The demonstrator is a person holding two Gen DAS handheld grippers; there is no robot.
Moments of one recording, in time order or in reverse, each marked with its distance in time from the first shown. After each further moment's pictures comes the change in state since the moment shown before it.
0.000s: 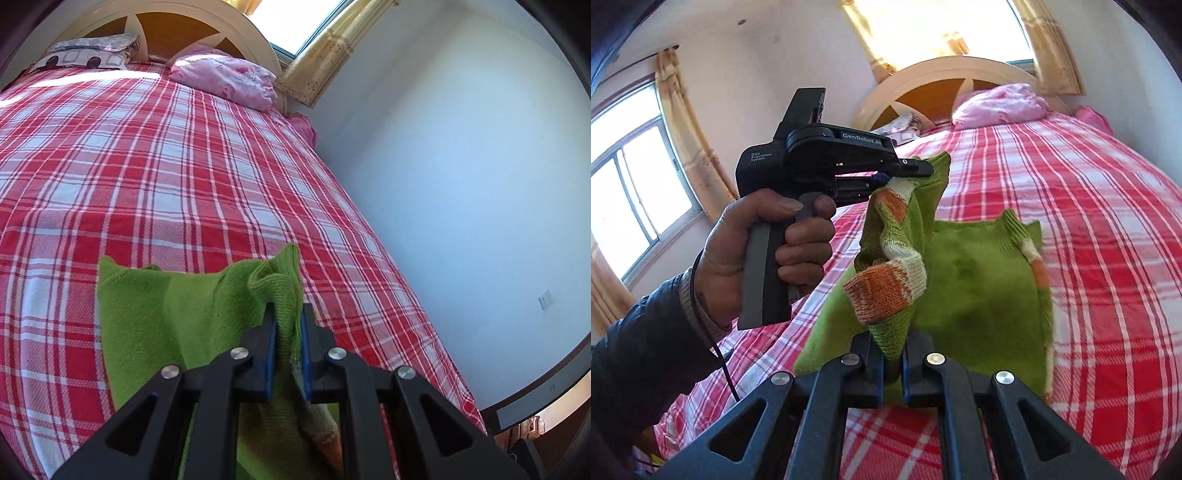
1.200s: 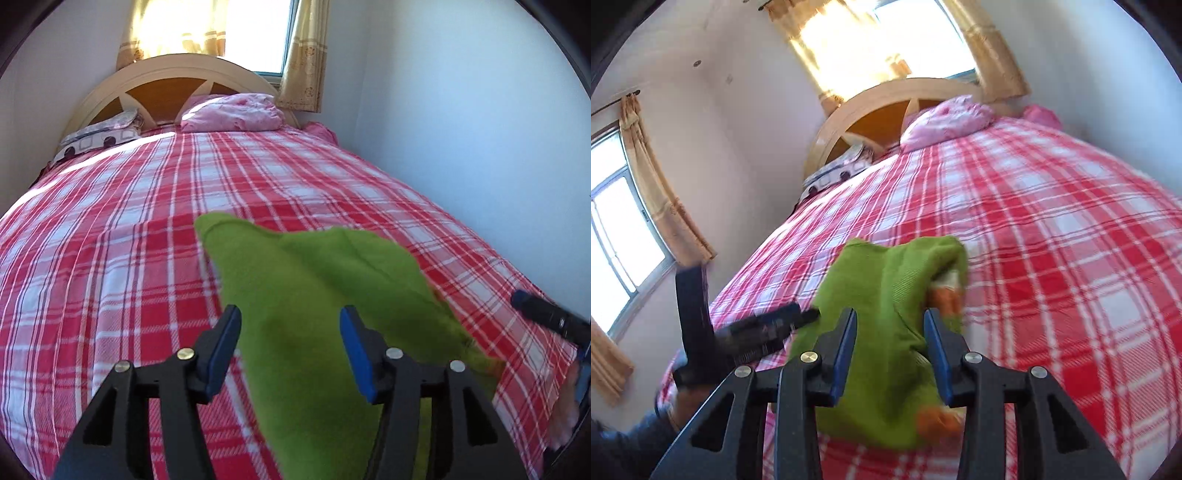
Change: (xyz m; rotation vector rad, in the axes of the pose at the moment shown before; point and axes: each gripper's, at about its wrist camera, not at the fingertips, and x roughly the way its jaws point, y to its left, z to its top) left arm -0.038 -0.012 -0.106 0.303 -0.098 0.318; right arm -0.022 -0.059 0.025 0.144 -0.086 -0.106
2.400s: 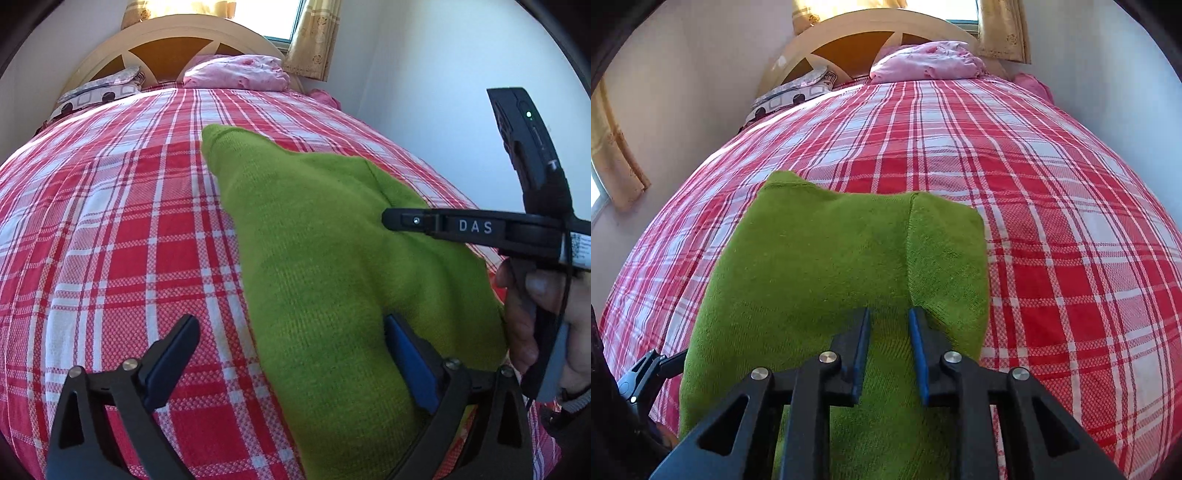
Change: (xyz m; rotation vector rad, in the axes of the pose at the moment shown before) left arm 0.028 0.004 -0.045 -0.051 0.115 -0.051; right arm 0.132 -0.014 0.020 -0.127 0.248 -0.272
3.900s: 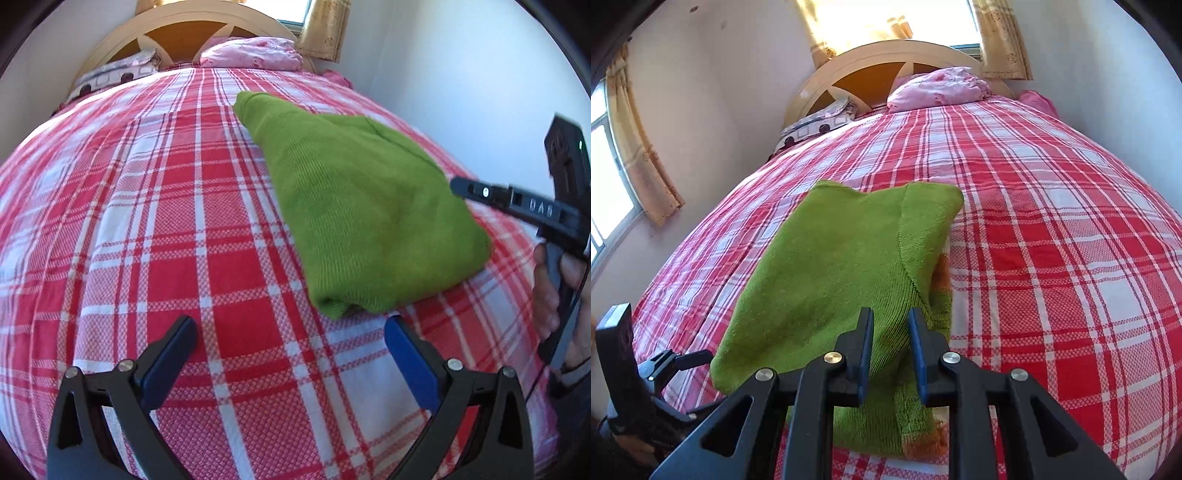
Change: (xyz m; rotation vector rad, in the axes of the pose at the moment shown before) left arm -0.055 -0.005 -0.065 -0.001 0.085 0.087; right arm -0.081 -0.014 -0.069 0.020 -0.125 0.113
